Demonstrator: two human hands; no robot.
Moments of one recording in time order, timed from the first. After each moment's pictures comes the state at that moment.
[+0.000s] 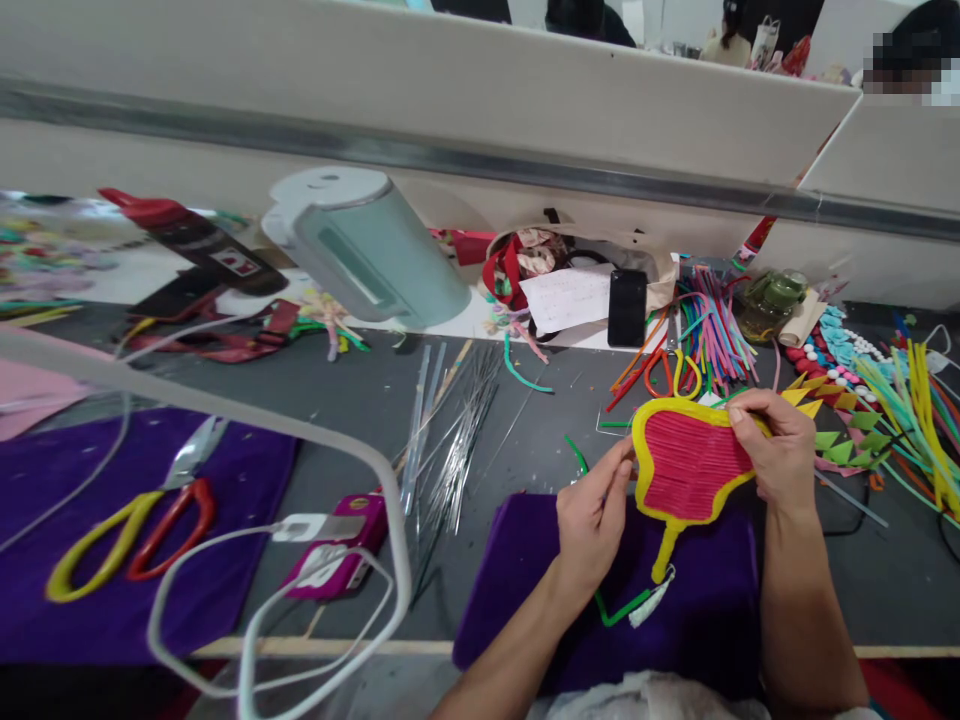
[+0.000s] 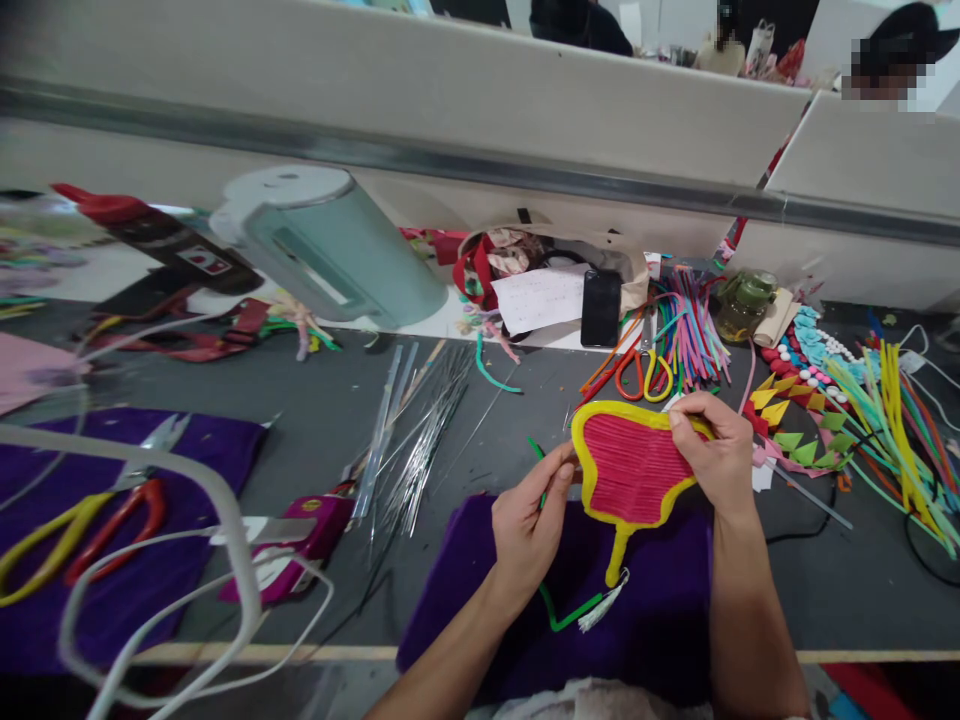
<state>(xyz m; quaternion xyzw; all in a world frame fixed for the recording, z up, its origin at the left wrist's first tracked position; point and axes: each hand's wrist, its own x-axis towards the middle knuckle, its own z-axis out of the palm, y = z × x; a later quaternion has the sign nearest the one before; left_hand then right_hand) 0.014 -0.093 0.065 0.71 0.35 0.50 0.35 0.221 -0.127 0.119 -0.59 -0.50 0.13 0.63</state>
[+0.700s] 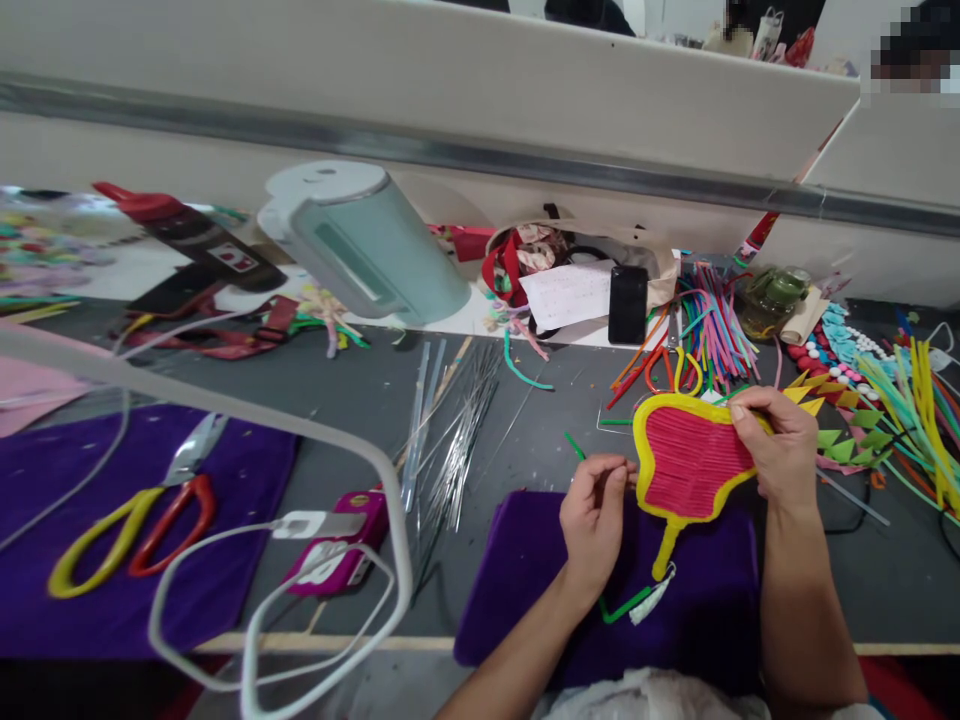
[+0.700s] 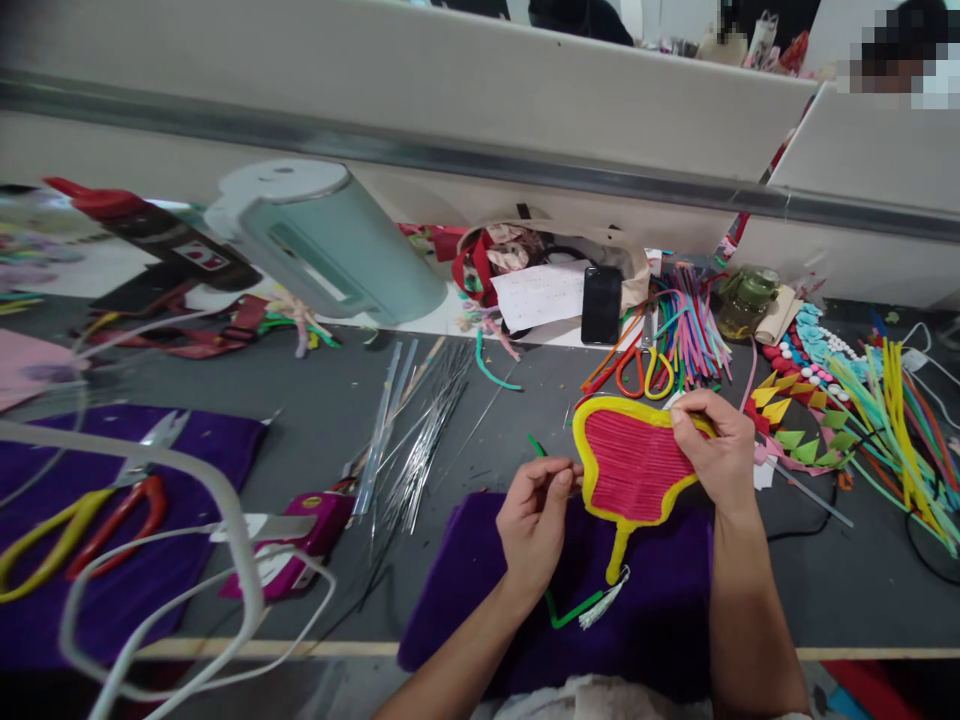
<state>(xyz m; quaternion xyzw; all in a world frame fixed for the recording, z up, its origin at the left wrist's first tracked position) 0.022 -0.106 0.042 0.54 0.40 0.55 0.50 0.222 -0.125 0.117 -0.59 -0.50 0.12 0.63</state>
